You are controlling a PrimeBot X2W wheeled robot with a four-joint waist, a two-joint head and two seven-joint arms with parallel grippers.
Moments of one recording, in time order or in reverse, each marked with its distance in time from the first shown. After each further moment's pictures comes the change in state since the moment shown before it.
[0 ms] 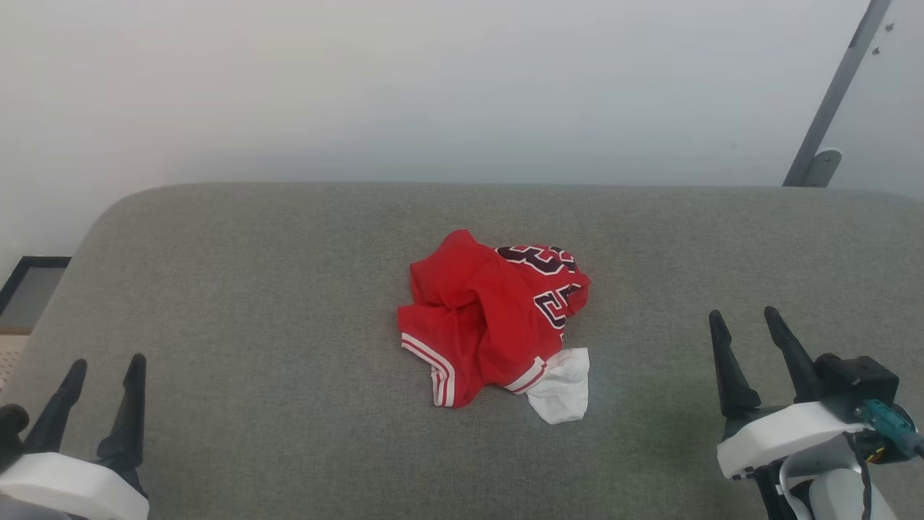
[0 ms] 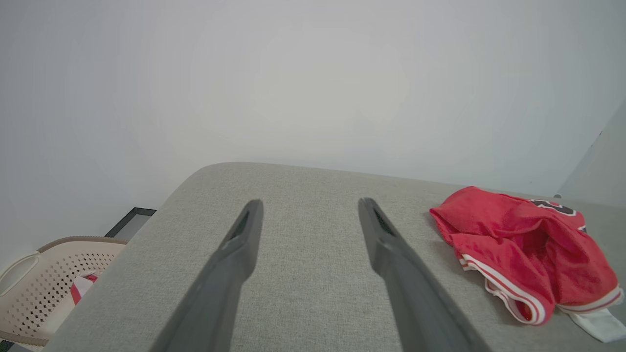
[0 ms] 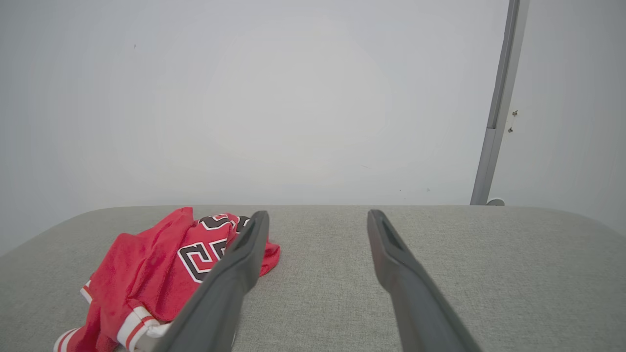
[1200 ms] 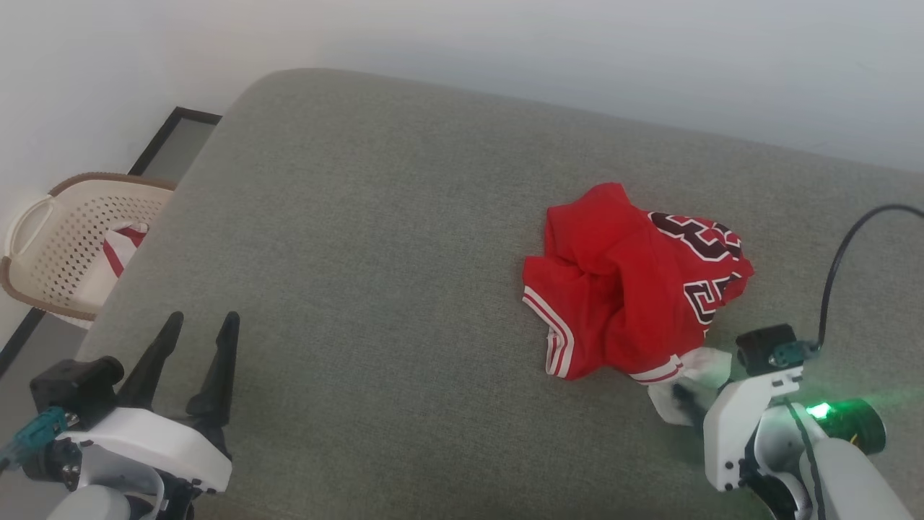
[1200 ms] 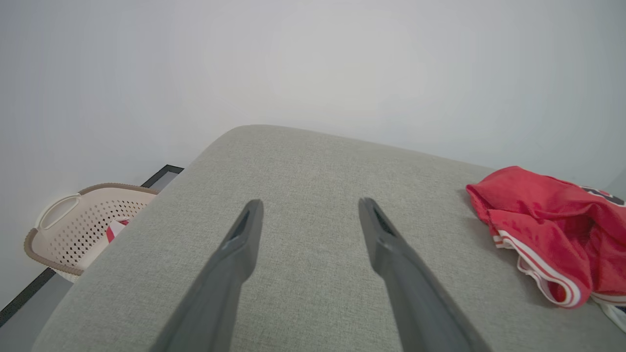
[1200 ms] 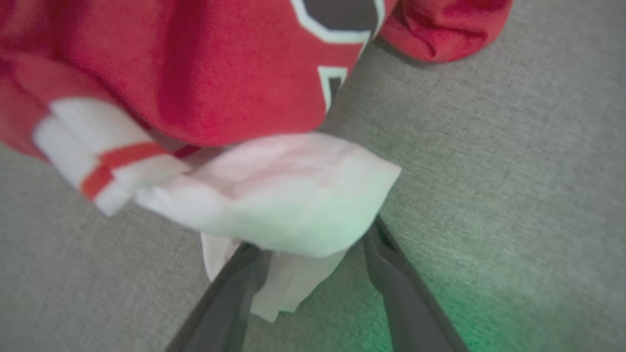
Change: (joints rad) left arm -0.161 -0.105 -0.129 0.010 0.047 -0.031 0.022; right arm -0.105 -0.084 0.146 0.155 0.024 0.000 0.621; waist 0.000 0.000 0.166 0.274
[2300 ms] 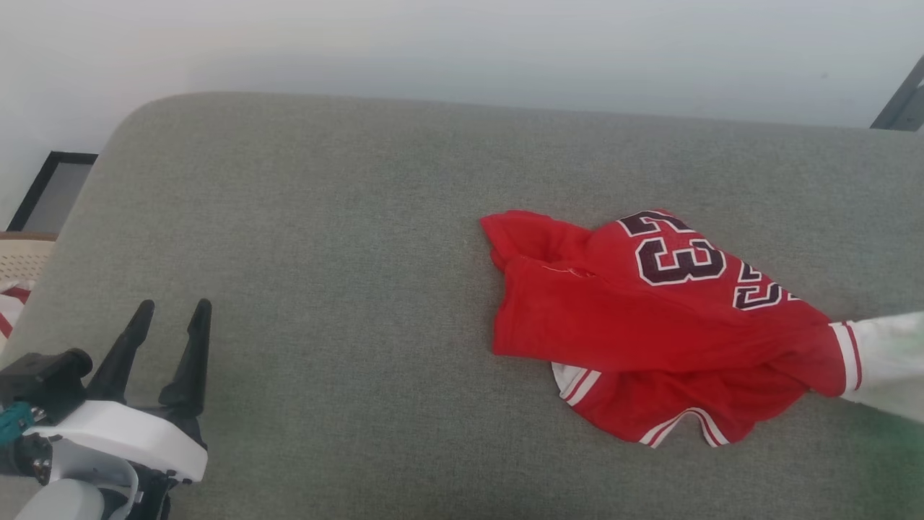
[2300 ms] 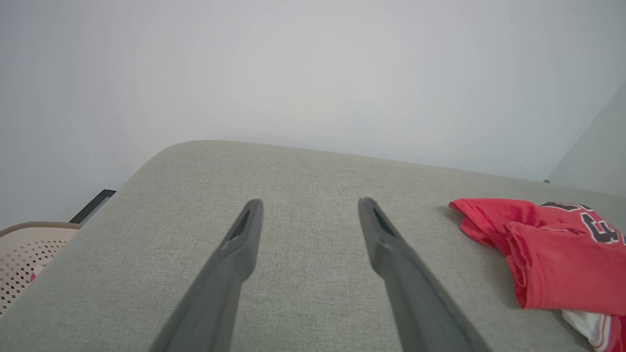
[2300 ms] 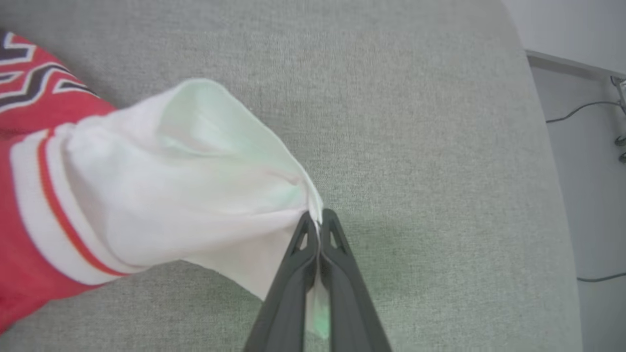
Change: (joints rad) left arm 0.005 0.028 0.040 -0.010 -0.018 0.006 -0.014; right arm 0.055 -0.200 -0.429 -0.186 -0.088 0.001 0.211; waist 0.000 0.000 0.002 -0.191
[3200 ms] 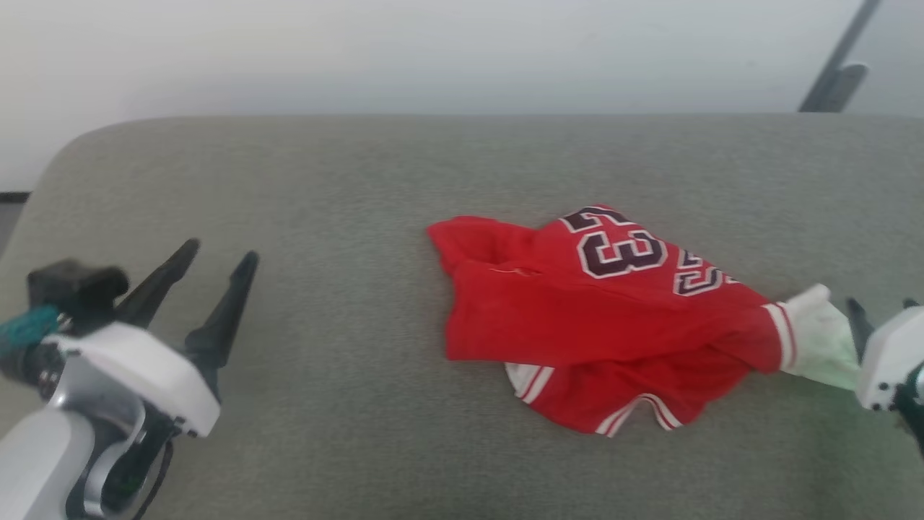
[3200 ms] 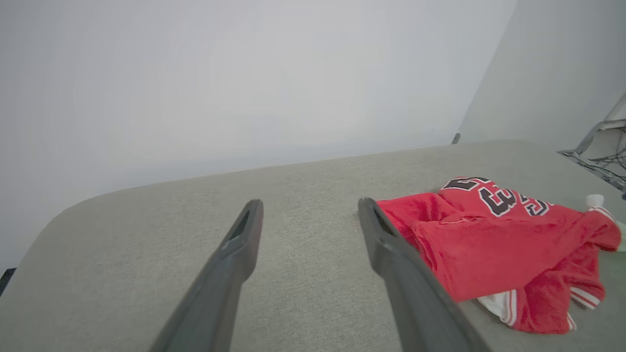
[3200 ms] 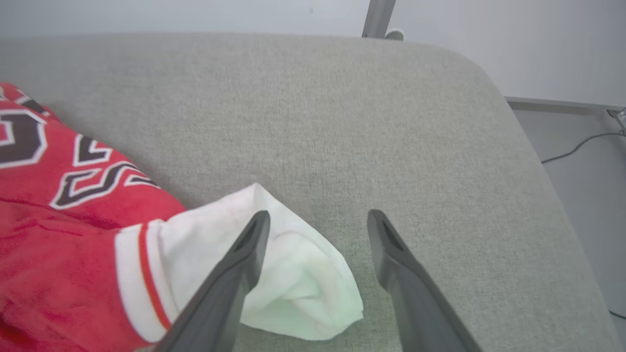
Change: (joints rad) left arm -0.167 0.092 -0.081 -0.112 0.002 -0.046 0.245; right arm -0.157 0.092 0.071 0.175 -0.014 0.000 -0.233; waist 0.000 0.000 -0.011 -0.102
